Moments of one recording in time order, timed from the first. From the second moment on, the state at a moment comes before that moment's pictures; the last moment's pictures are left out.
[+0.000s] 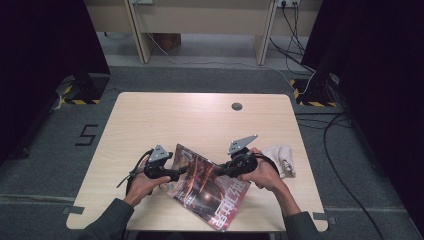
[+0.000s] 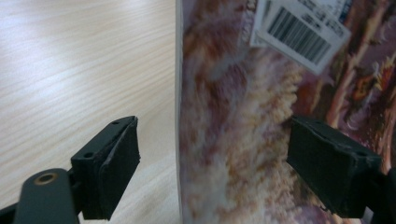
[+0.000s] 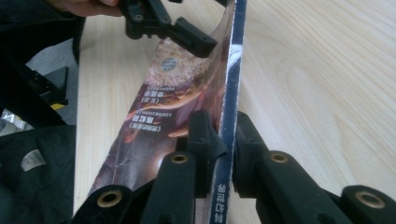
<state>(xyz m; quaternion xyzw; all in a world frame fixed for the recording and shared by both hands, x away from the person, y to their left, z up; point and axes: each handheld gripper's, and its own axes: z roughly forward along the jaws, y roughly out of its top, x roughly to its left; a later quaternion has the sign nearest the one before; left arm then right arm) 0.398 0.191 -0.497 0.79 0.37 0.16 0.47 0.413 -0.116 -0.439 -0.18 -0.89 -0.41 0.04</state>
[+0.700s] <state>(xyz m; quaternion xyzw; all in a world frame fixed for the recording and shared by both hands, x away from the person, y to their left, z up) 0.388 0.190 -0.497 0.80 0.31 0.18 0.48 0.421 -0.116 -0.440 -0.19 -0.91 -0.37 0.00</state>
